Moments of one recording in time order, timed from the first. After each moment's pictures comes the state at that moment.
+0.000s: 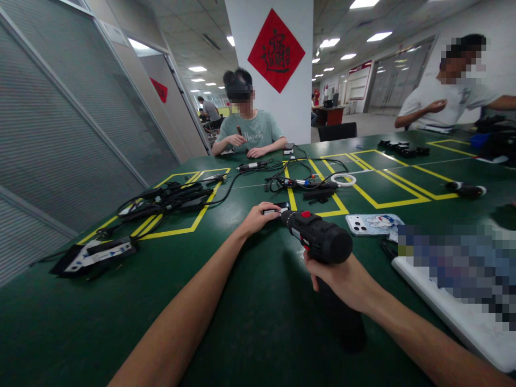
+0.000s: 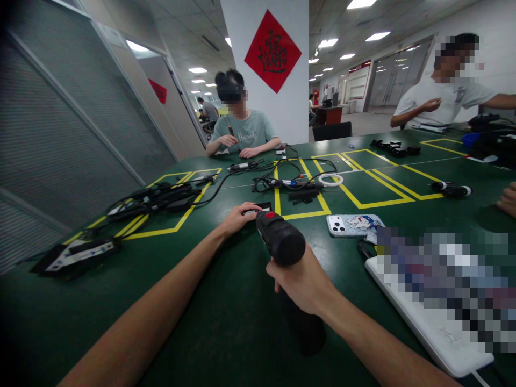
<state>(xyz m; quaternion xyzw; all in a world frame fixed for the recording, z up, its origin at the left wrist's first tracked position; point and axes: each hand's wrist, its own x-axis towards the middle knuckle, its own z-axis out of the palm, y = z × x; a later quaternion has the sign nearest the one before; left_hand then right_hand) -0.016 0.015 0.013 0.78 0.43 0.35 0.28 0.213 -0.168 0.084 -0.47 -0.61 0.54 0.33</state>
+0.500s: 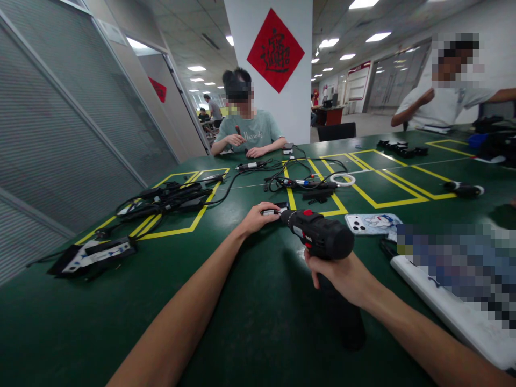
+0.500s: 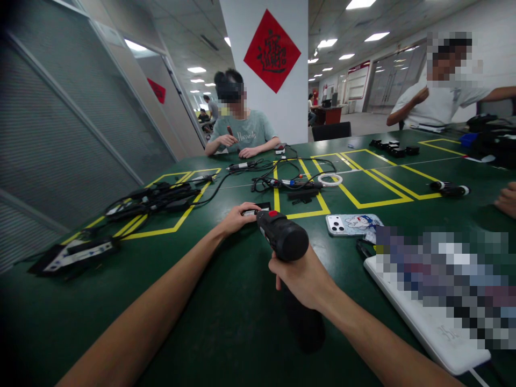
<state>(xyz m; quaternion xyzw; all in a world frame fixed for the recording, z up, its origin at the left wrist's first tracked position) -0.018 0.017 0.012 0.79 0.43 0.34 0.28 0.216 -0.166 0.084 -0.47 -0.61 0.55 0.33</state>
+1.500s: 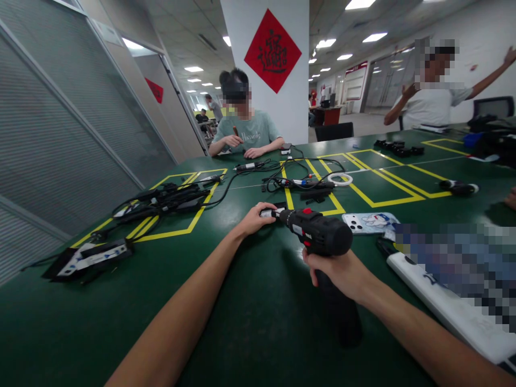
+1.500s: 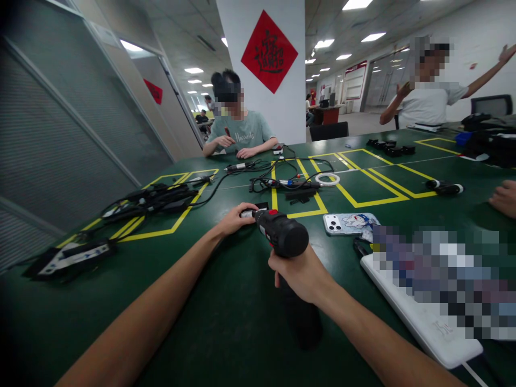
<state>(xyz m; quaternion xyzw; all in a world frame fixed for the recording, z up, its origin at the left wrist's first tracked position) -0.019 0.016 0.013 0.79 0.46 0.30 0.28 0.219 -0.162 0.086 -0.46 -0.59 0.57 0.33</state>
